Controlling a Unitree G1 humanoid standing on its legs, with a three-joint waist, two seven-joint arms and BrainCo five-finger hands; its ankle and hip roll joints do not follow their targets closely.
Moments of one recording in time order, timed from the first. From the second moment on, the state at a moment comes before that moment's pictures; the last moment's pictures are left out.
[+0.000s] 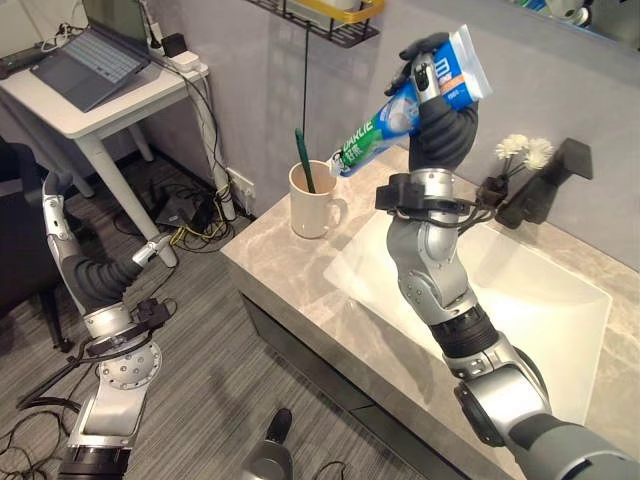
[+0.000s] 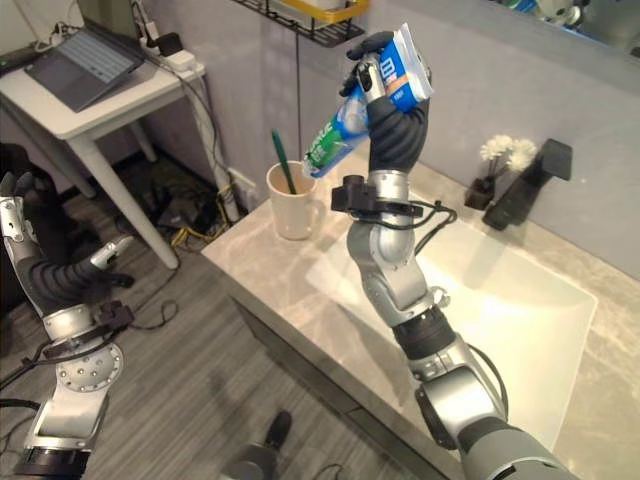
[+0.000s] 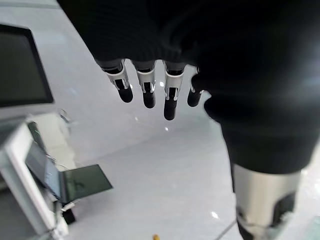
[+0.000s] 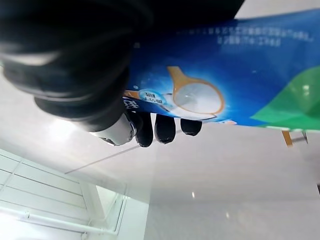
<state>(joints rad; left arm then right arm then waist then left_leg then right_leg) 0.00 0.53 0.10 -0.12 0.09 -0.34 0.74 -0.81 -0.20 0.33 0.06 0.51 -0.44 -0.48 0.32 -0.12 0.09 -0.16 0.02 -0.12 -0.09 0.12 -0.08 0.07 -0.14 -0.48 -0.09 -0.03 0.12</state>
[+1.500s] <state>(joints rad) 0.00 0.51 0.02 0.08 0.04 -0.28 0.68 -0.89 -0.19 0.42 0.17 0.50 -0.39 -0.45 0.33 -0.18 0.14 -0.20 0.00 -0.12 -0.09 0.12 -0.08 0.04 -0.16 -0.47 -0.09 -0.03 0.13</state>
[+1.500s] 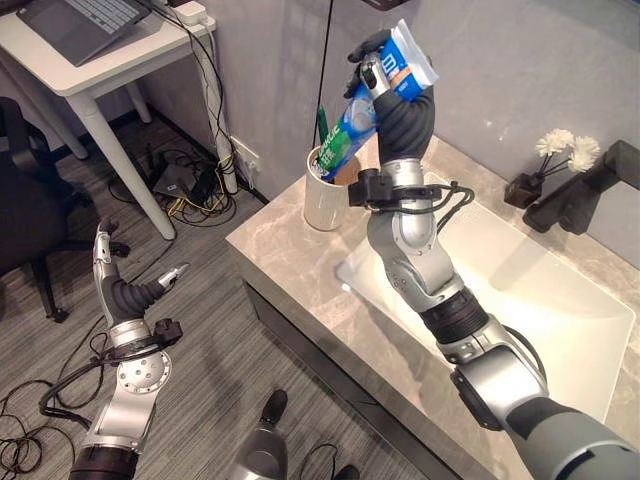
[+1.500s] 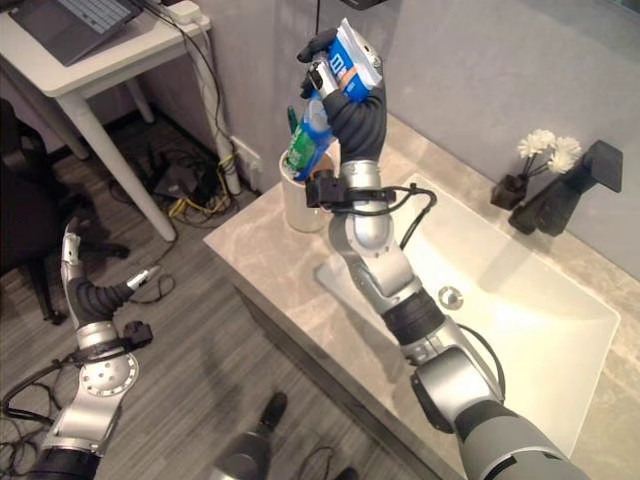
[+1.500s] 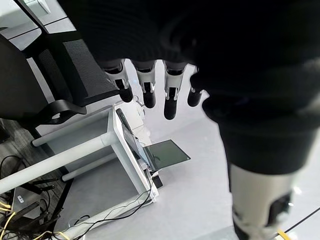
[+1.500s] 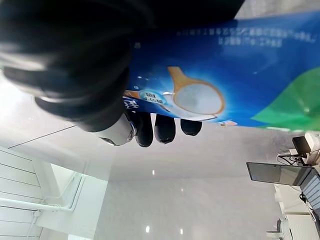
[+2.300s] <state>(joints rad) 0.00 0.51 0.02 0.08 0.04 -0.28 0.66 -0.89 -0.19 0.48 0.17 0.48 -0.37 -0.43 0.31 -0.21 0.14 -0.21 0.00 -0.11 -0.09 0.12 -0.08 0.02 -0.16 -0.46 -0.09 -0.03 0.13</state>
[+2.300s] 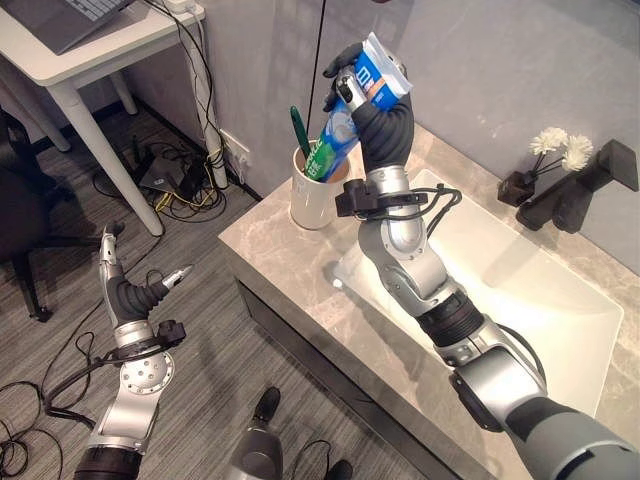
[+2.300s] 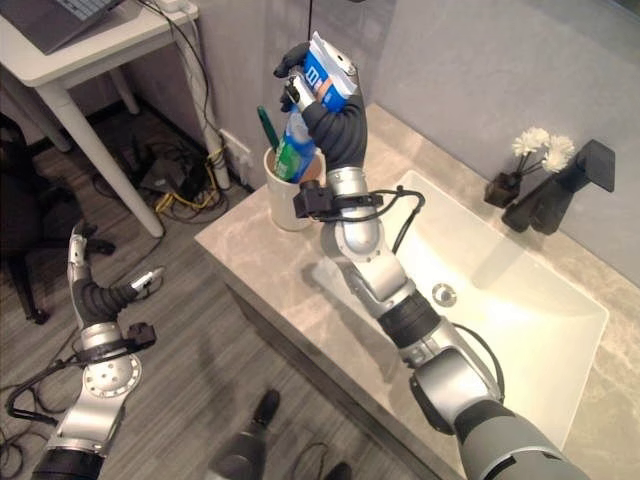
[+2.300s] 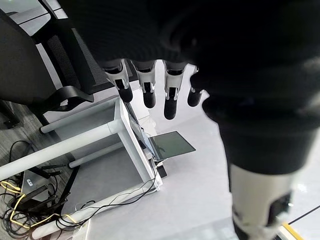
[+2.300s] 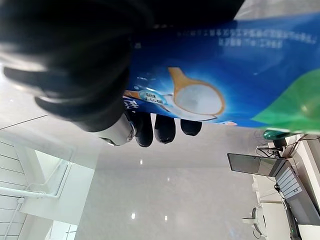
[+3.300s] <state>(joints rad) 0.01 0.52 -0.01 -0.01 -0.01 -0.28 0.60 -0.92 -0.33 0.34 -0.02 0.29 -0.35 -0.50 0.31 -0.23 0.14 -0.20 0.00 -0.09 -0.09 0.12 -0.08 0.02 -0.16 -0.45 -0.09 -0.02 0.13</state>
